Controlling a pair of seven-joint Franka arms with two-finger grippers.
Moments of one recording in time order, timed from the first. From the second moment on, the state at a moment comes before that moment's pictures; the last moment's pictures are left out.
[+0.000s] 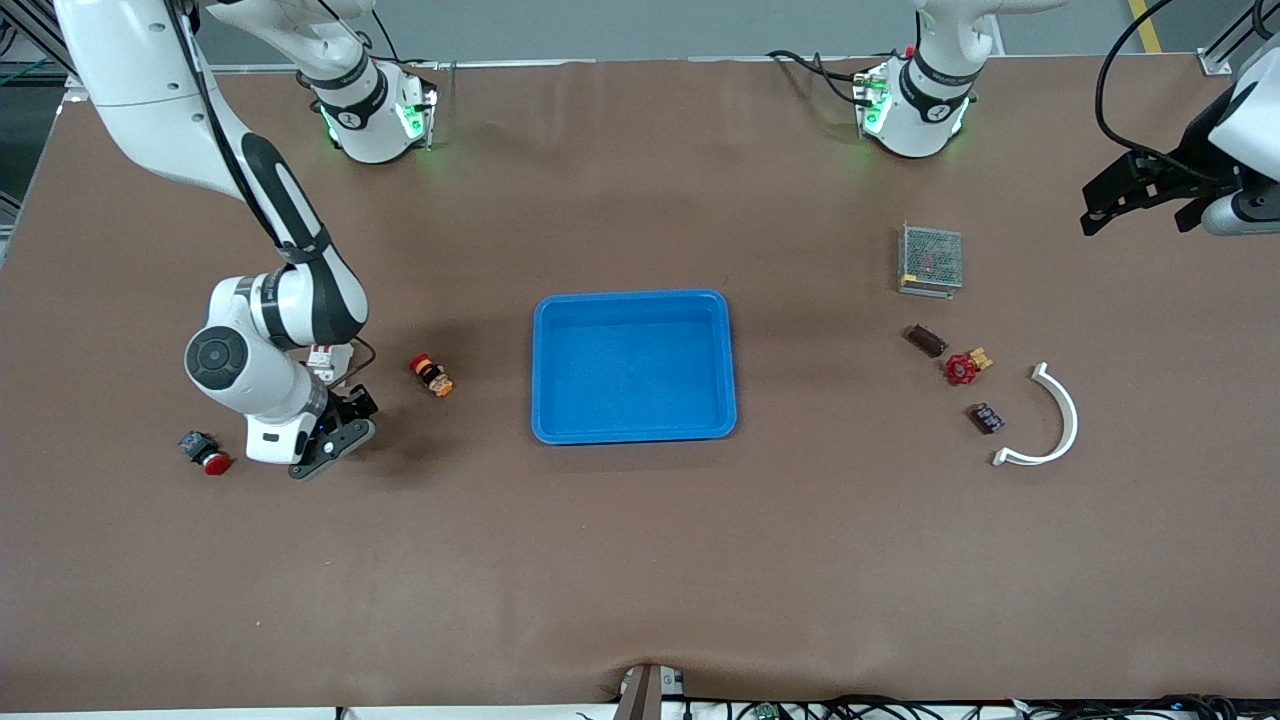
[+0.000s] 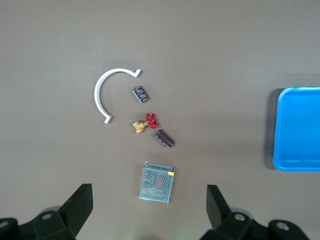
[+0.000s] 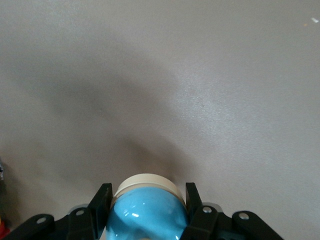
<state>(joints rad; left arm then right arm) 0.02 -0.10 -0.10 -1.63 0.01 1.54 -0.10 0.08 0.53 0.01 -1.96 -0.04 2.51 -0.55</state>
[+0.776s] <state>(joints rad) 0.04 -0.10 -0.10 -1.62 0.01 1.54 -0.10 0.10 0.57 0.02 -1.98 0.02 2.57 -0.54</state>
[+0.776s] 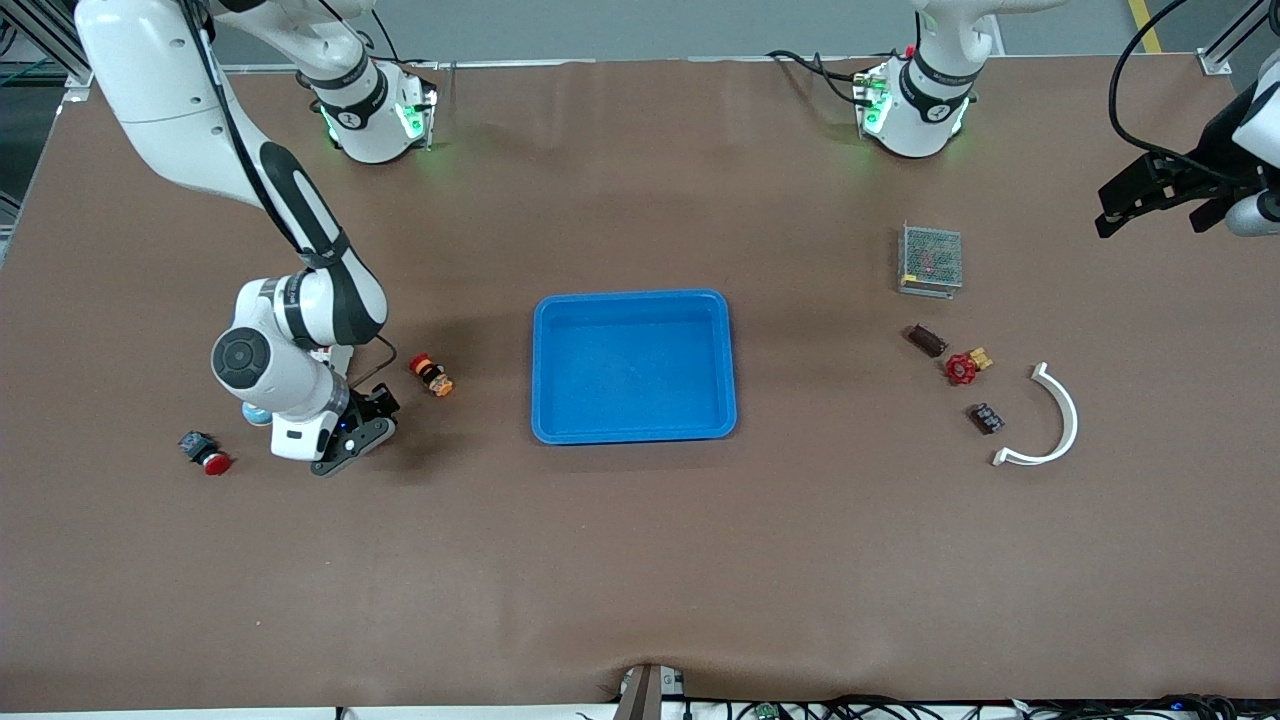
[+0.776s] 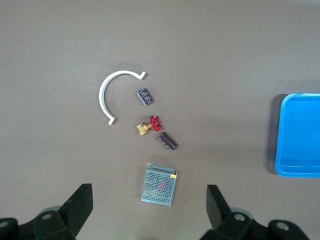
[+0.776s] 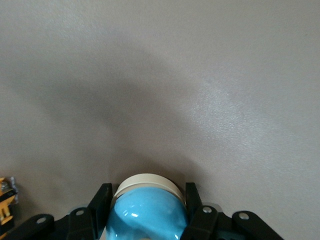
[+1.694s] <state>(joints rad) 0.04 -0.10 -0.10 -1.62 0.01 1.54 -0.09 0.13 0.53 0.03 -1.89 0.03 2.39 -0.40</state>
